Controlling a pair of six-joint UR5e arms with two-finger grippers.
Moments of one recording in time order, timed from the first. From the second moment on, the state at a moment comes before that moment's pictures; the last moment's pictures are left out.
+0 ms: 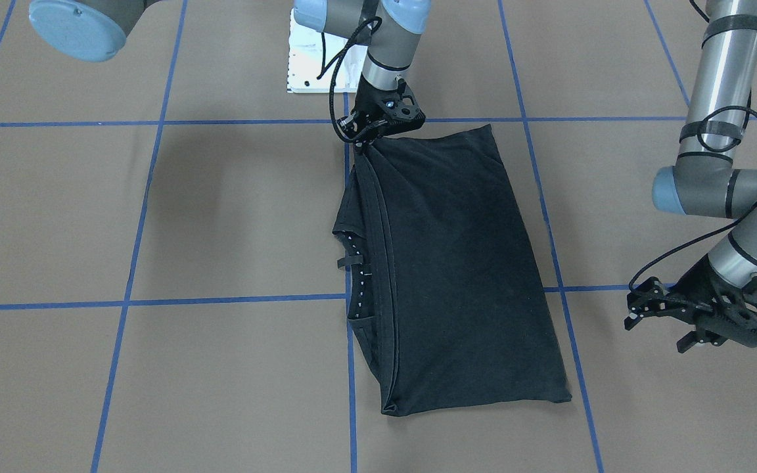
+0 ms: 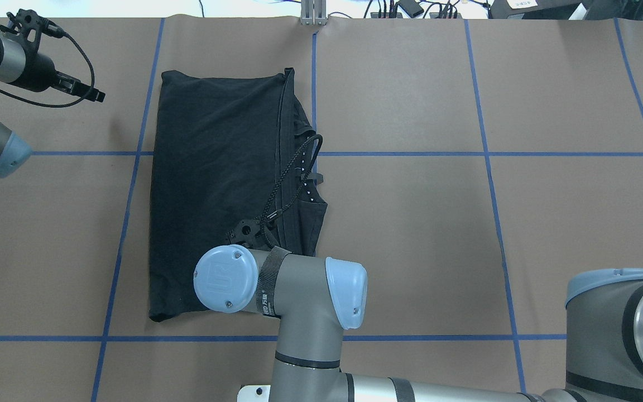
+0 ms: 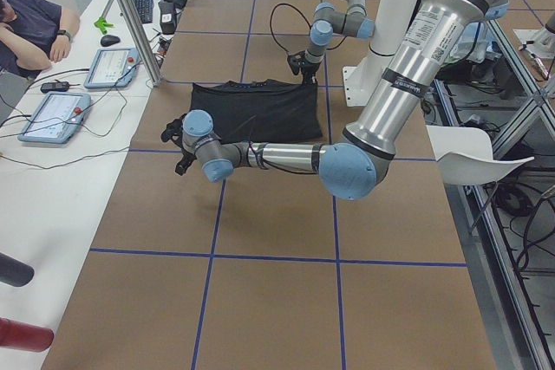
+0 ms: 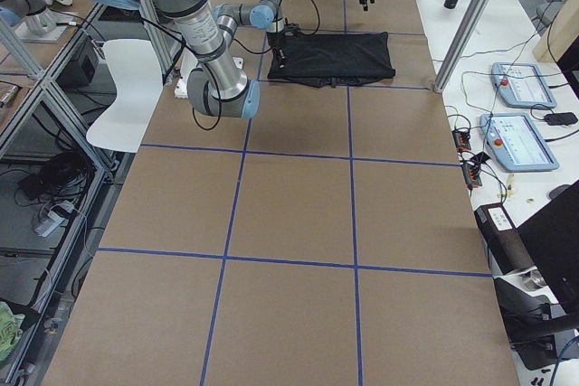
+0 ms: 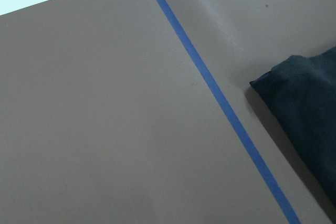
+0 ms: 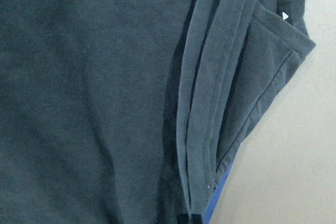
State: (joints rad) left arm -1.10 -2.04 -1.05 -2.56 -2.16 -0.49; right arm 0.22 -0.64 1.52 -1.88 1.54 0.98
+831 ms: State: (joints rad) left arm -1.10 -2.04 -1.06 -2.56 -2.16 -0.49; right arm 0.22 -0.85 1.74 -1.87 1.60 1.05
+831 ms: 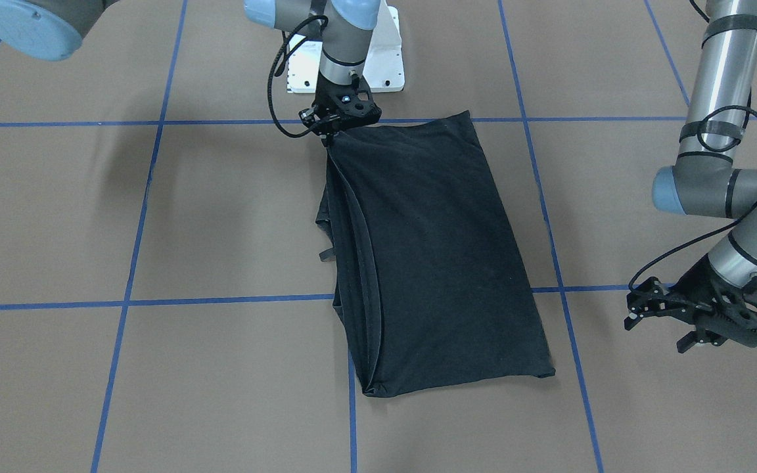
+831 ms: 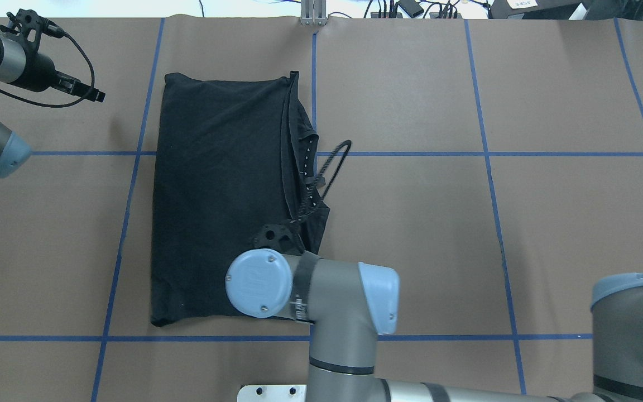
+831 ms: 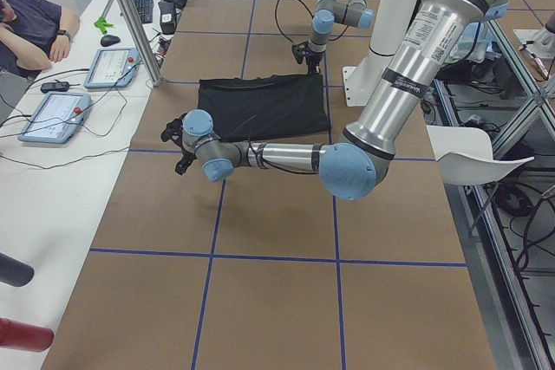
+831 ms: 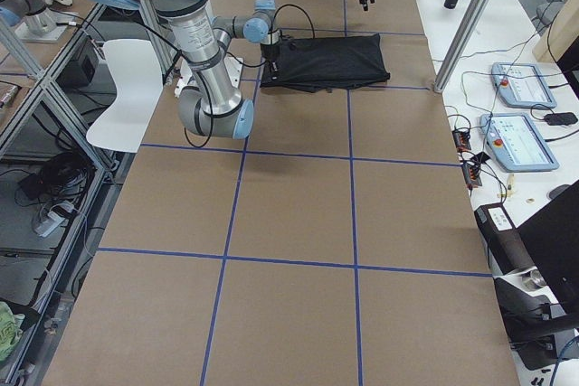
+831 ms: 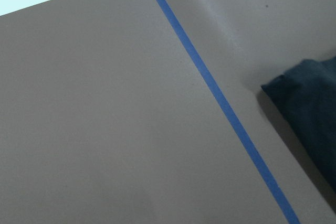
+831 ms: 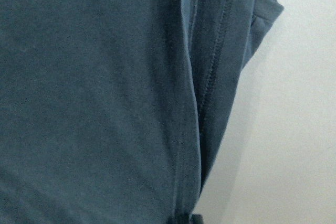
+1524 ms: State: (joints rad) left arm -1.10 -2.04 -1.06 -2.56 -2.16 -0.49; right arm 0.28 -0.89 1.76 -1.80 1.63 1.15
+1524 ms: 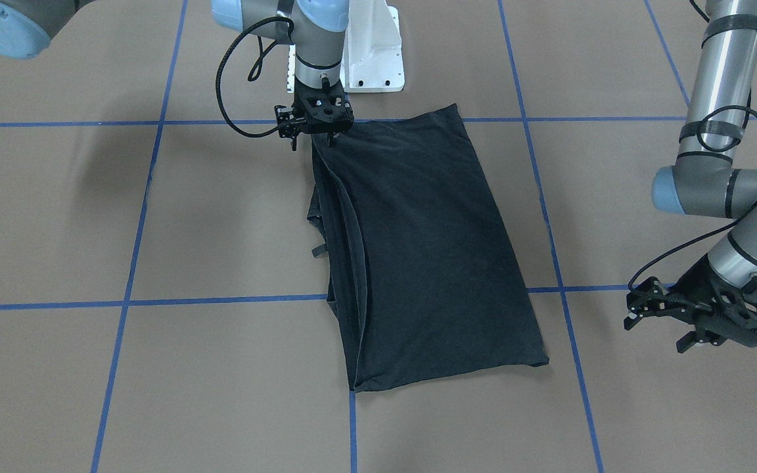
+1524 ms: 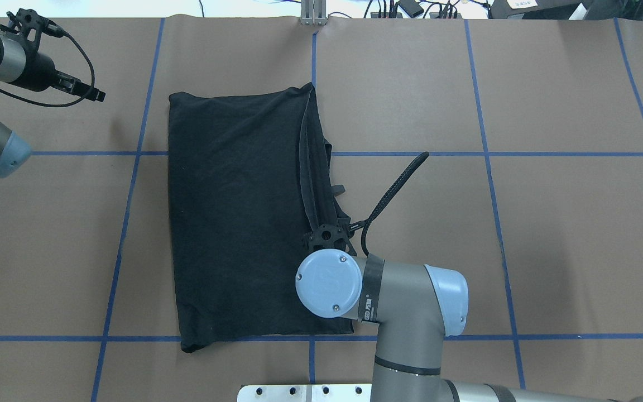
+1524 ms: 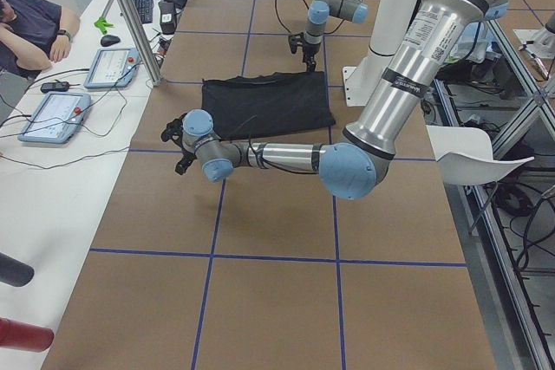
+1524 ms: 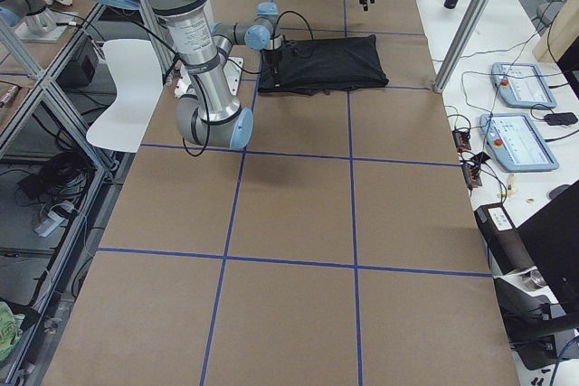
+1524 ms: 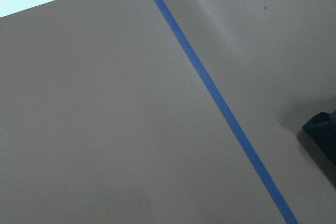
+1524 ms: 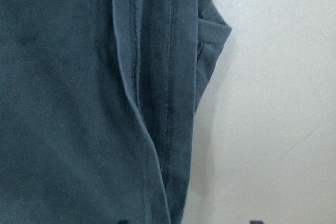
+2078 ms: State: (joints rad) left arm -1.10 -2.04 -1.06 -2.56 -2.16 -0.49; right arm 0.36 -0.67 1.45 -1.73 1.65 1.13
